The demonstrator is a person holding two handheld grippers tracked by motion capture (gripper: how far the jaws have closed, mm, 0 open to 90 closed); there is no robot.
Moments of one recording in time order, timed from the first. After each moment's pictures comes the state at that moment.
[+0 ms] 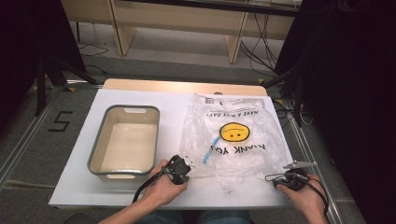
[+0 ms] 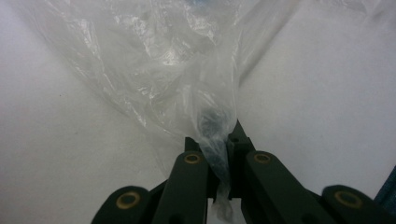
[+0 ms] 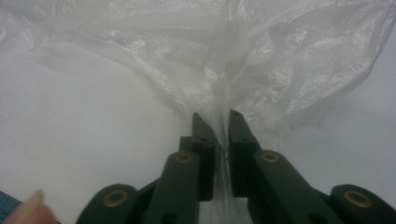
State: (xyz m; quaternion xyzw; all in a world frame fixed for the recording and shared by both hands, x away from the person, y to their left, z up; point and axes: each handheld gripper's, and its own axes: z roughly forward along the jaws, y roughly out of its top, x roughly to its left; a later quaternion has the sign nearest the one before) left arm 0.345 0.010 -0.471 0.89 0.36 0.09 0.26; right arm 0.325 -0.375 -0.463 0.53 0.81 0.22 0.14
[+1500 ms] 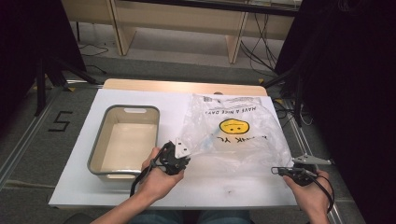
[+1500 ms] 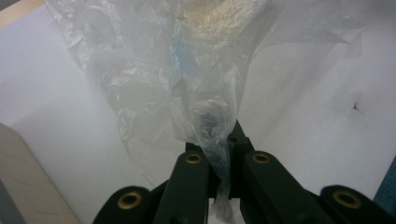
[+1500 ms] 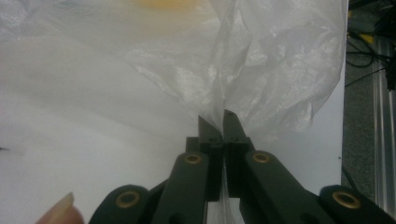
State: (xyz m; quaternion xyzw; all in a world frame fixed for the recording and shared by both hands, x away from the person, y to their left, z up) left arm 0.342 0.028 -0.411 0.85 0.33 0.18 0.37; right arm 0.321 -0.374 -0.429 0.53 0.77 0.29 0.21
